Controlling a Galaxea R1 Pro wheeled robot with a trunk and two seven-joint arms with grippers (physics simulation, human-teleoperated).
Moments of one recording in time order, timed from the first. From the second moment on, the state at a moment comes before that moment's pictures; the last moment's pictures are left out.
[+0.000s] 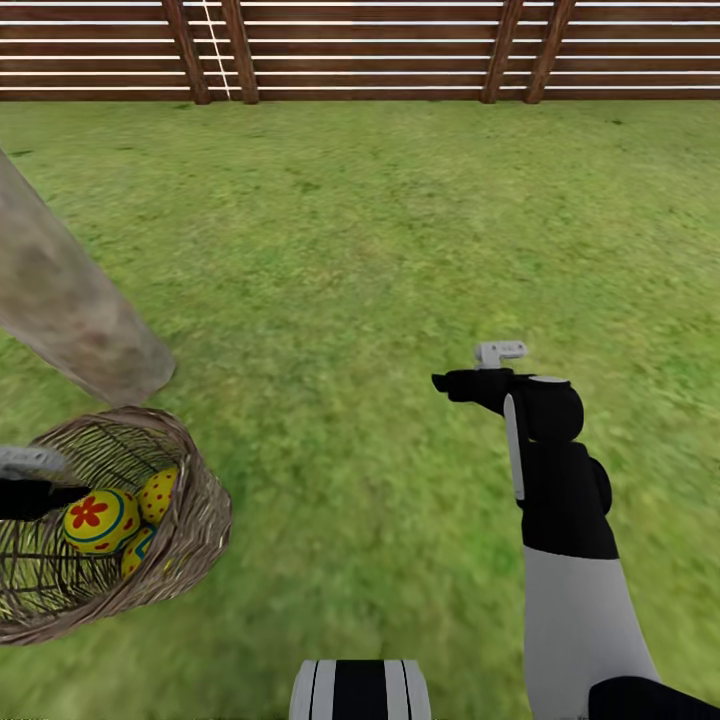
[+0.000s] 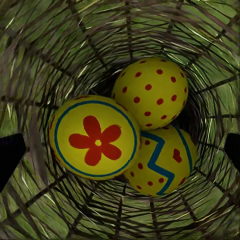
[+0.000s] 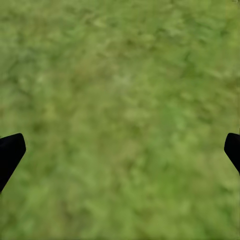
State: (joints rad) left arm -0.35 0.72 0.28 -1.58 0.19 1.04 -0.55; right arm -0.83 0.15 -0.06 -1.59 0.30 1.04 0.29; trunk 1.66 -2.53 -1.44
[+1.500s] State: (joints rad) left arm -0.35 0.67 0.22 -1.59 0.19 1.04 -0.34; right arm -0.89 0.15 -0.05 -1.57 0.30 1.04 0.29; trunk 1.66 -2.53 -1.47
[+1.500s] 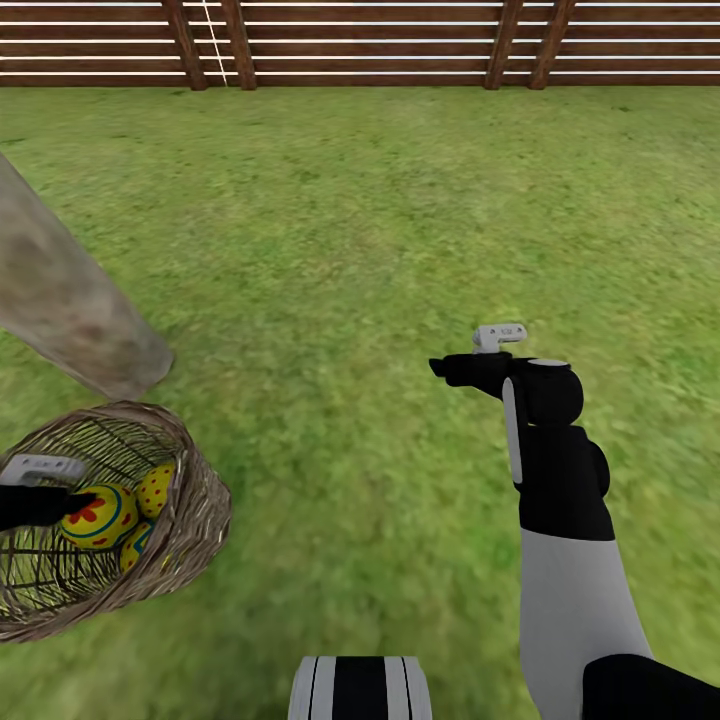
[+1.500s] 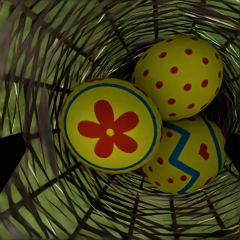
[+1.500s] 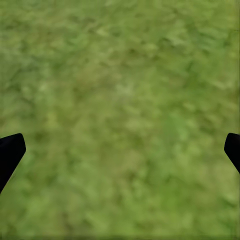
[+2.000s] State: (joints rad) left arm -0.35 0.66 0.22 -1.59 0.19 1.04 -0.32; right arm -0.89 0.16 -0.05 -1.57 0.30 1.04 0.29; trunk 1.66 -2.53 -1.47
